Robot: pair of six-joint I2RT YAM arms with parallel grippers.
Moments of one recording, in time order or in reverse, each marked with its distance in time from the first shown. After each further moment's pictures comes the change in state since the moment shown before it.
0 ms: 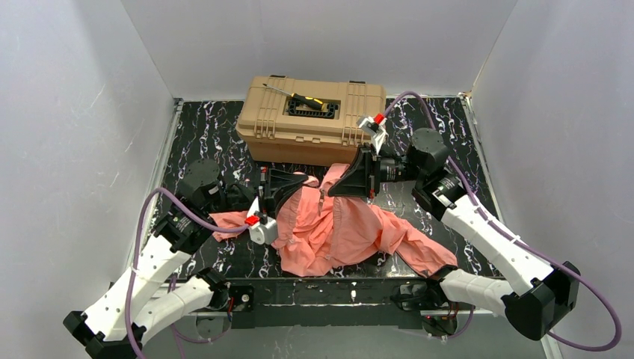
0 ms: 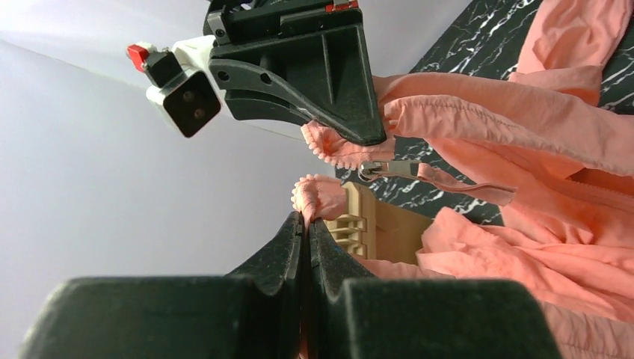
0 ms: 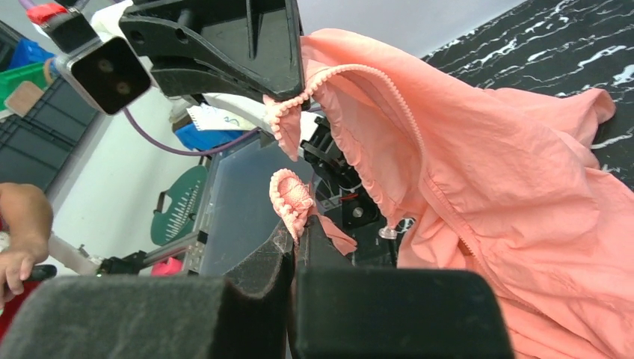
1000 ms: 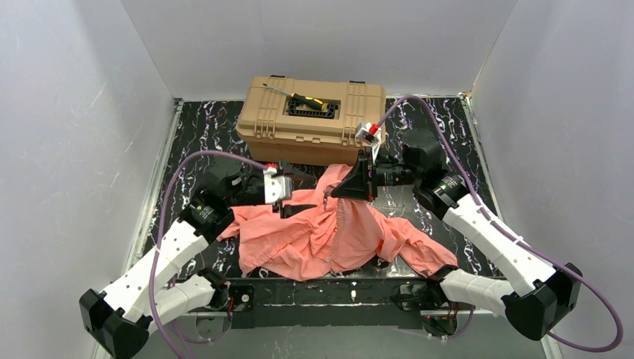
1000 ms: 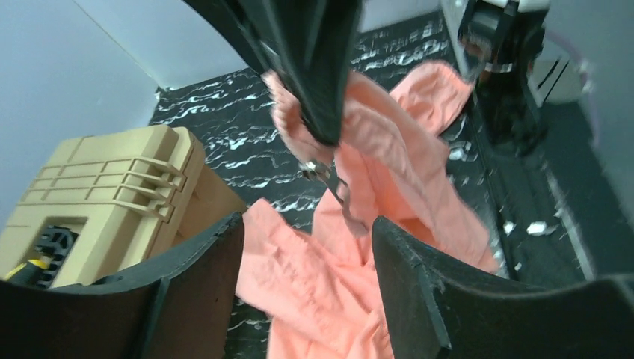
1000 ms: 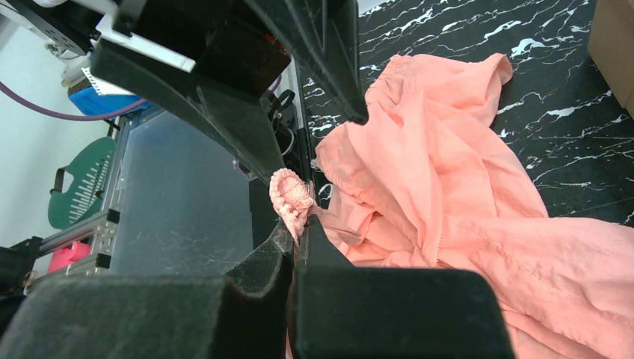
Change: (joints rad) left arm 0.025 0.093 -0.131 0.074 0.005 -0.607; right arm 0.000 -0.003 0.026 -0.291 0.113 -0.367
